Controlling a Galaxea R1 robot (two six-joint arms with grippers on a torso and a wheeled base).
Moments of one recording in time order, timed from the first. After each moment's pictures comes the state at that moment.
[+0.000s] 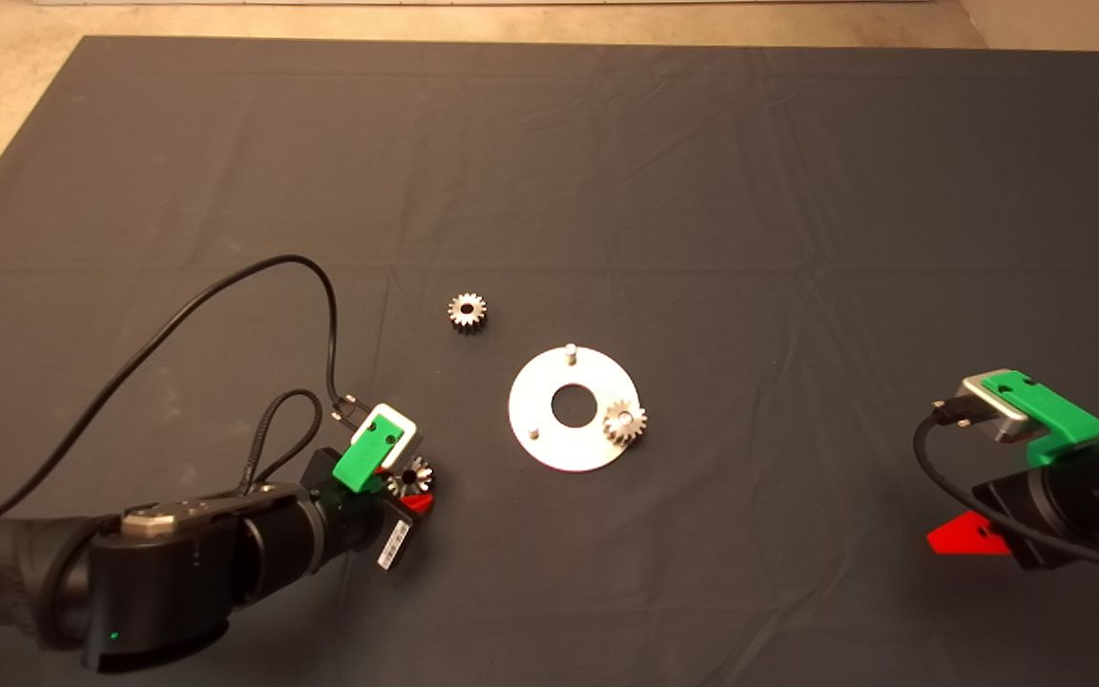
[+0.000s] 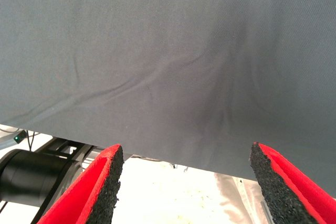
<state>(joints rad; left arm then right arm) 0.12 2.17 -0.57 1.30 1.25 -1.09 0.41 1.98 -0.39 -0.21 -1.53 1.40</state>
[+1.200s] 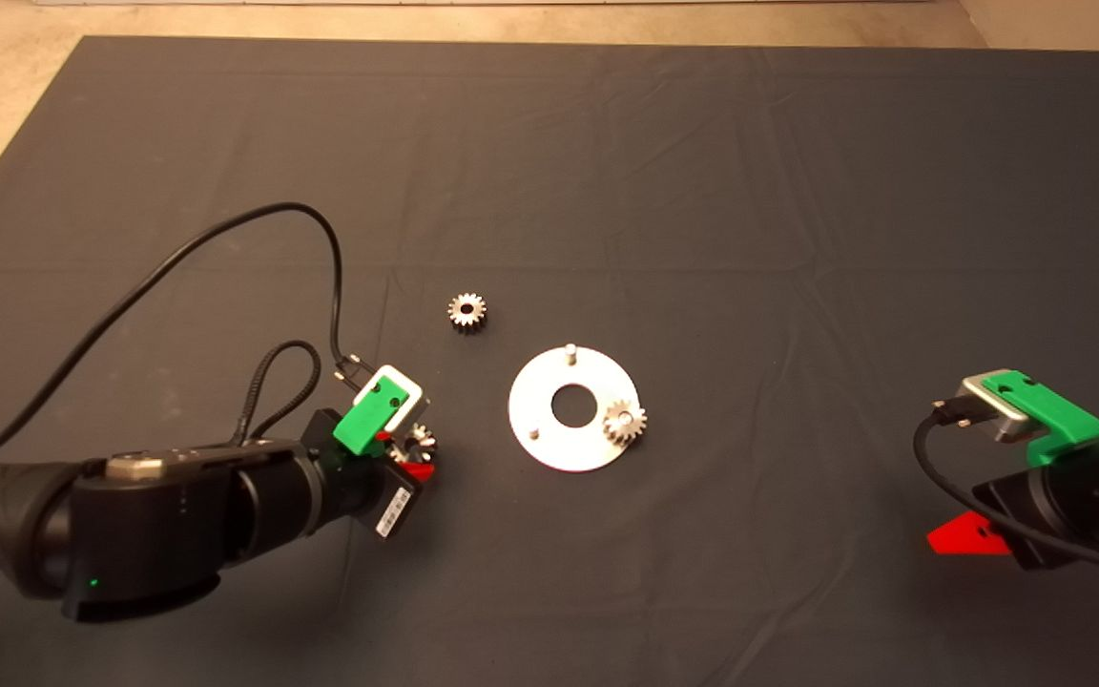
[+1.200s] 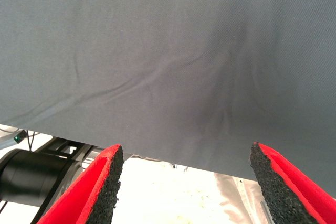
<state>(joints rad) -0.01 2.21 -0.54 1.18 1.29 -1.05 0.41 1.98 -0.39 -0.21 -1.53 1.40</state>
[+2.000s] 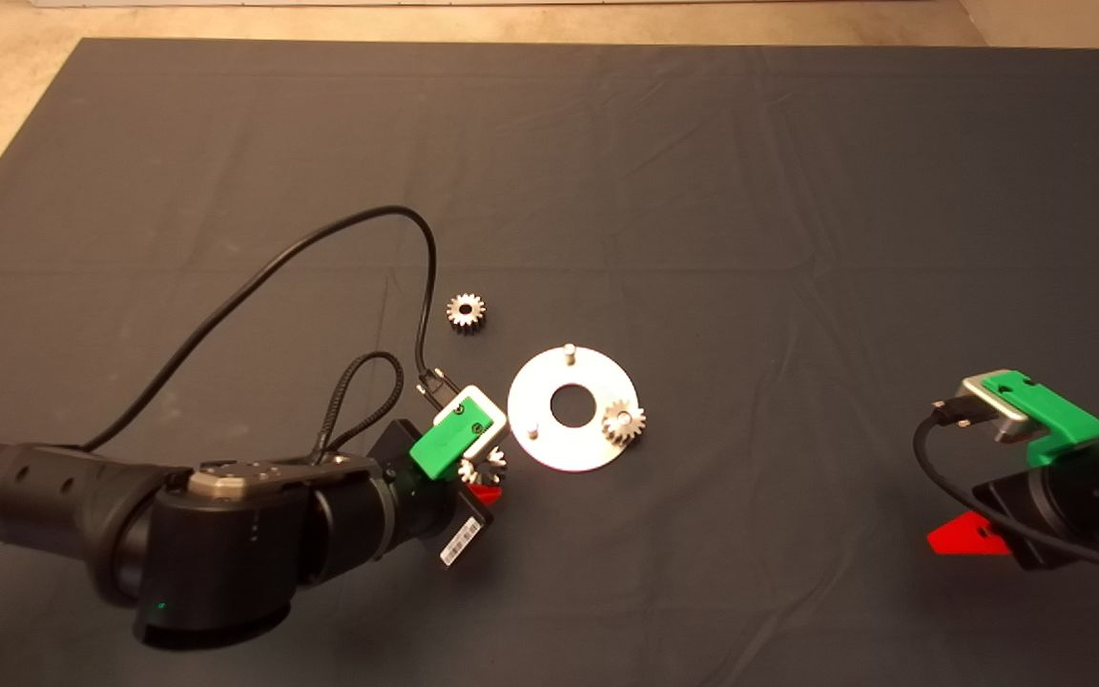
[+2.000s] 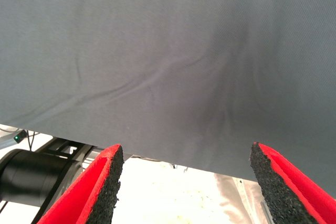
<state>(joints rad) -0.01 2.37 -0.52 1.17 1.38 -1.00 0.41 1.98 -0.39 -0.21 -1.53 1.40</state>
